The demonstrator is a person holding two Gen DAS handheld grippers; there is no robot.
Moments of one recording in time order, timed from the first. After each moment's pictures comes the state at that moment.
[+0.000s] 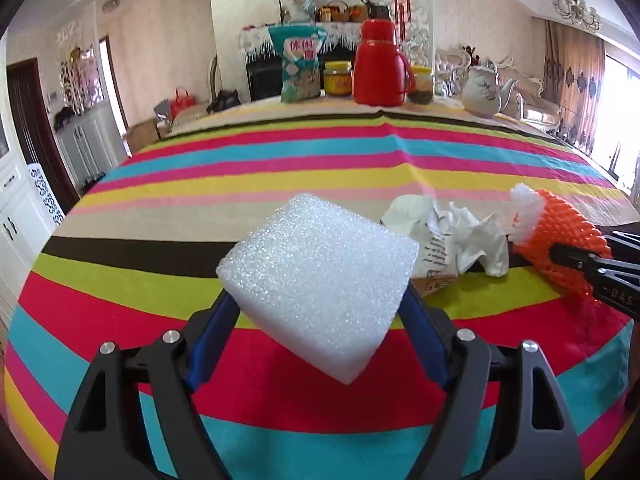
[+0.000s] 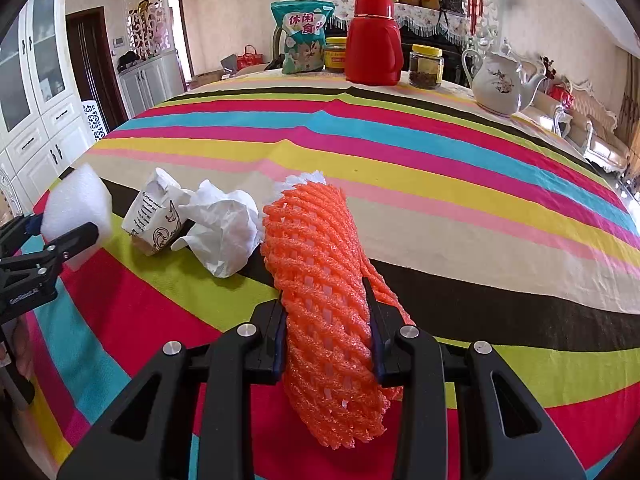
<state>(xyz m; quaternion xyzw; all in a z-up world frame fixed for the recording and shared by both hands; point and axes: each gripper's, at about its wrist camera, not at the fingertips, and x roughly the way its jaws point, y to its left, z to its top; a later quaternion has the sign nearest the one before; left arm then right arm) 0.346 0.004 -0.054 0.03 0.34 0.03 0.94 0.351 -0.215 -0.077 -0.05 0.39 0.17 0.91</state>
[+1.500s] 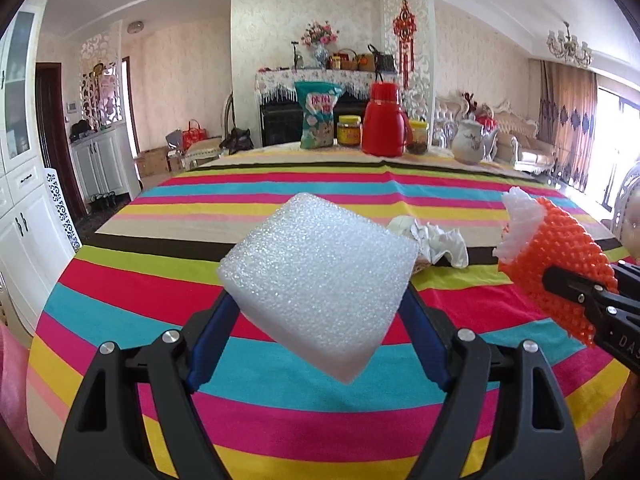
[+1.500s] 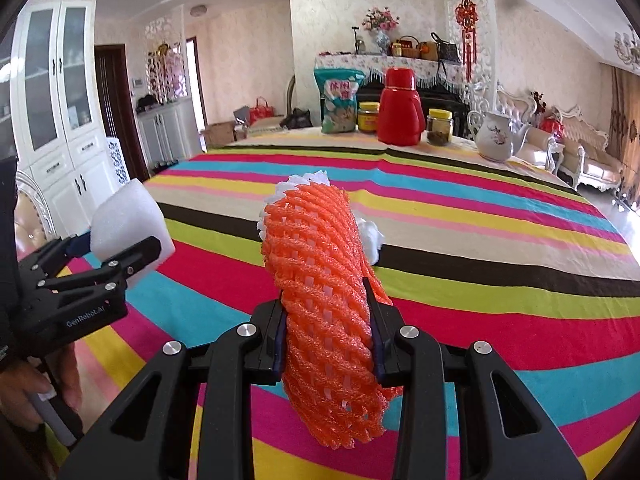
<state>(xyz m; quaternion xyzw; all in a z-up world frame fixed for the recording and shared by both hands) 0.236 0.029 -0.014 0.00 0.26 0.04 0.97 0.203 -0.150 -0.016 -0.02 0.29 0.18 0.94</state>
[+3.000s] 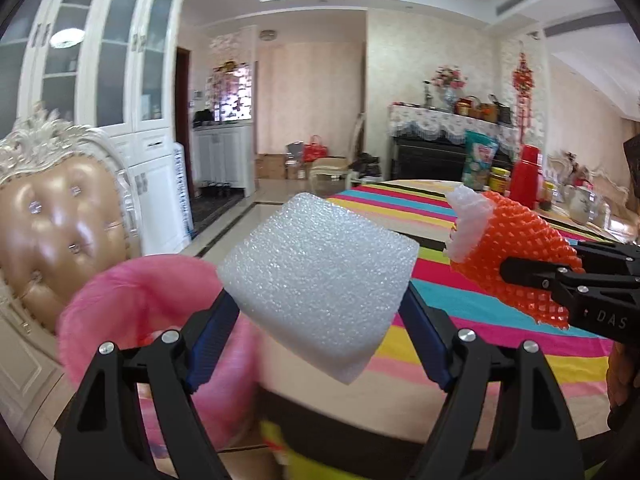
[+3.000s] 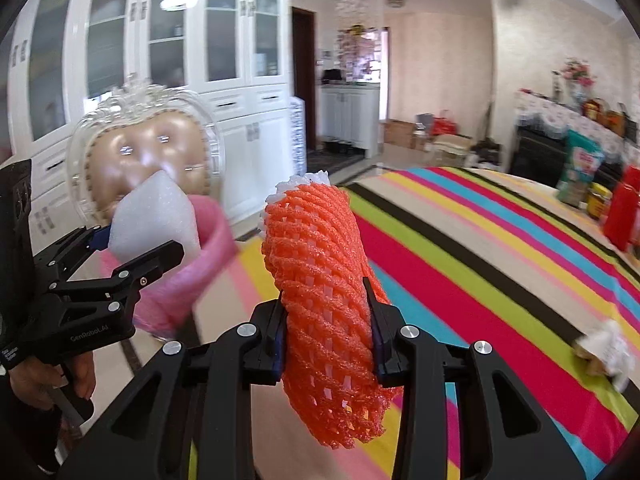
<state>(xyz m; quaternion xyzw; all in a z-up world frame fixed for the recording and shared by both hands) 0.005 0.274 0.004 -0.06 0.19 0.25 0.95 0.113 0.153 0.014 -0.12 0.25 0.48 0.83</state>
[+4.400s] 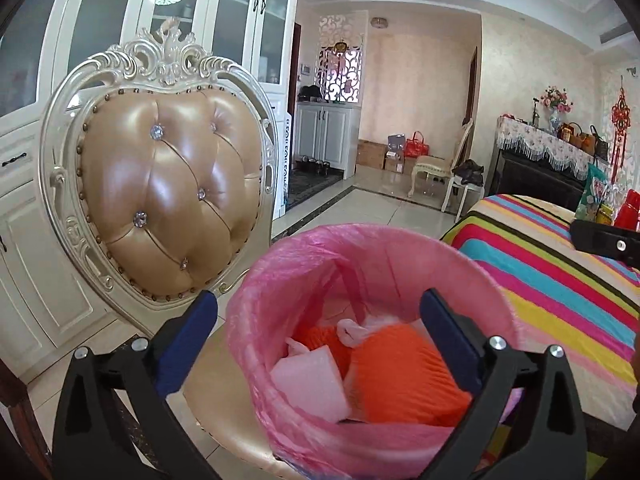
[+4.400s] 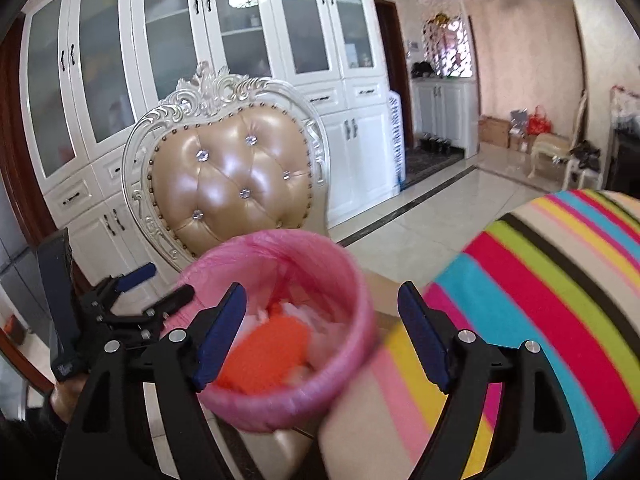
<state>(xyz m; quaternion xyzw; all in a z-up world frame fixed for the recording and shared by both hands) -0.083 0.446 -0.031 -0.13 0.20 0.40 0.89 0.100 0.318 0.016 -0.11 0.25 0.61 0.75</state>
